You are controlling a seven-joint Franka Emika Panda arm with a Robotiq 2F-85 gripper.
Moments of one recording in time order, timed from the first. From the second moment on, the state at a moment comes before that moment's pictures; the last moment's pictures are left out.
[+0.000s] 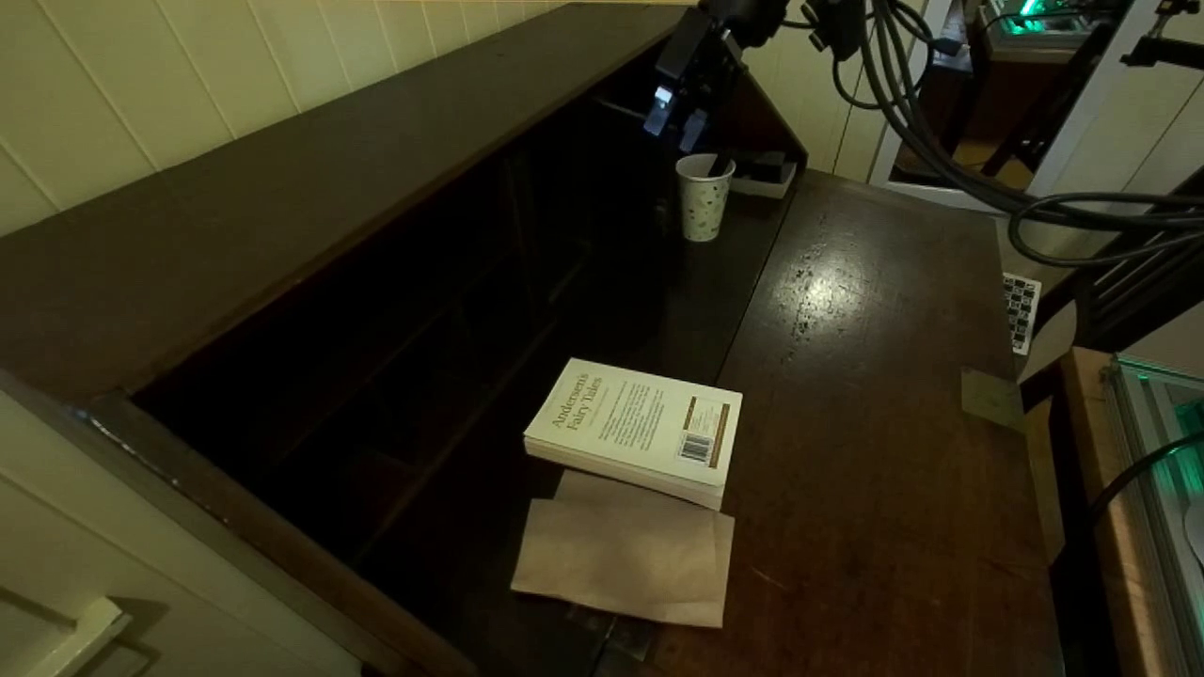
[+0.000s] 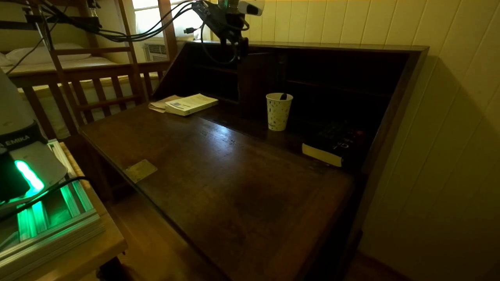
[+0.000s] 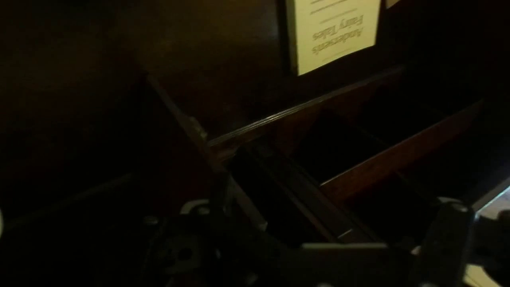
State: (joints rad) arm -0.18 0.09 -0.14 -2.09 0.76 2.22 -0.63
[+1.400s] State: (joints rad) arm -0.20 0.08 -0.16 -2.04 0.69 2.19 -0.56
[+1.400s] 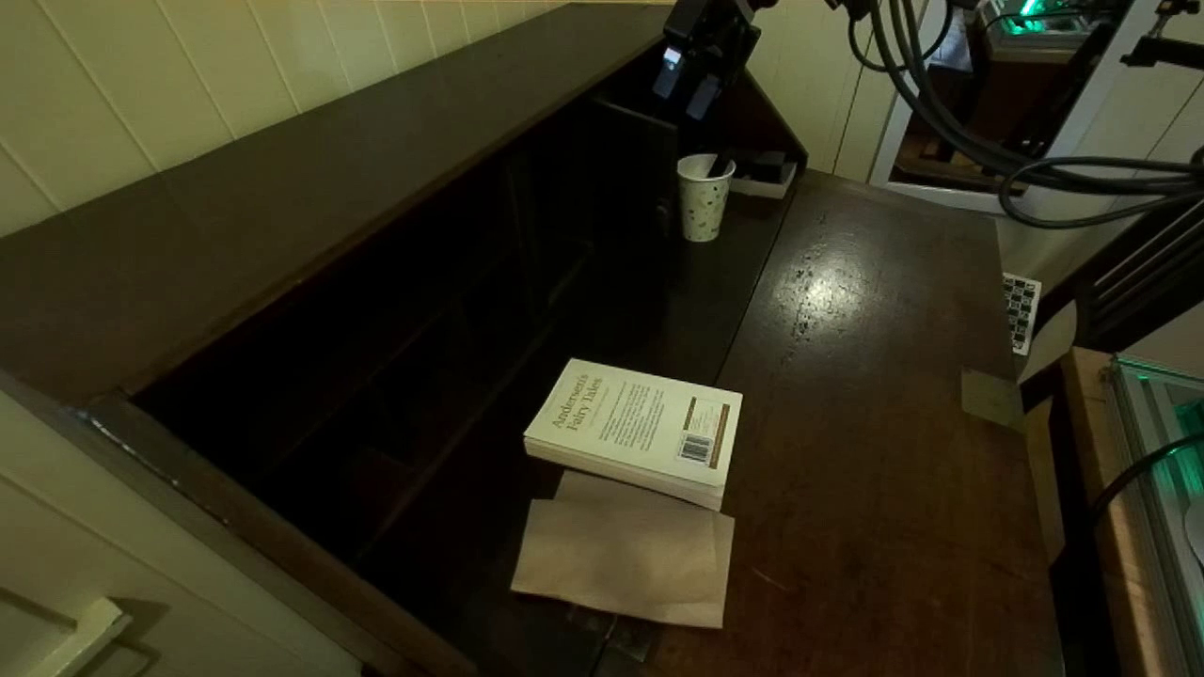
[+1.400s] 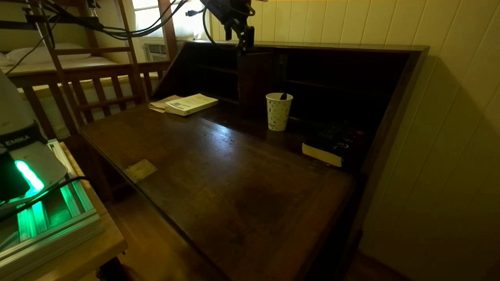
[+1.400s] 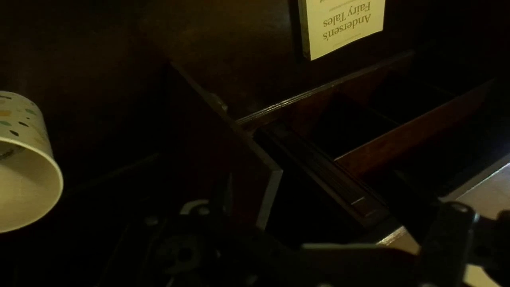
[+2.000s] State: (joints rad) arm -0.19 0.11 -0.13 -2.04 0.77 2.27 -0.54
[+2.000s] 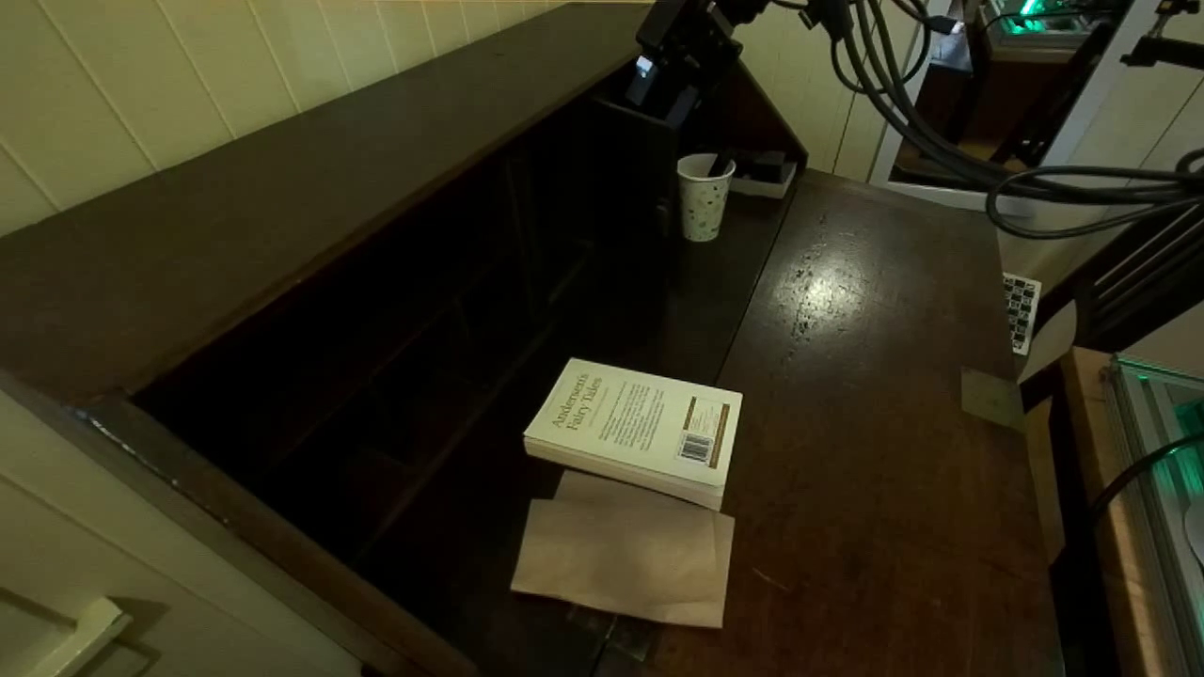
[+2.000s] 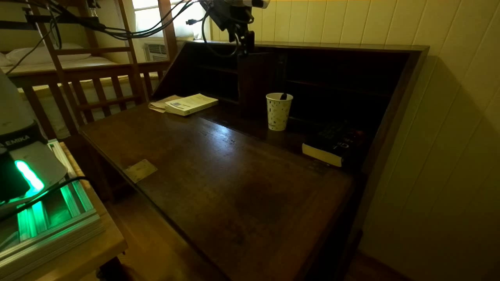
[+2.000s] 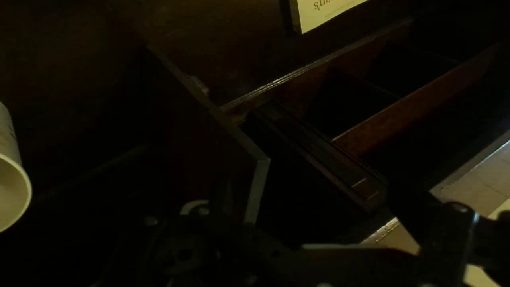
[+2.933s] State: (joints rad) arm -0.16 0.15 -0.09 -2.04 0.80 2.37 -0.48
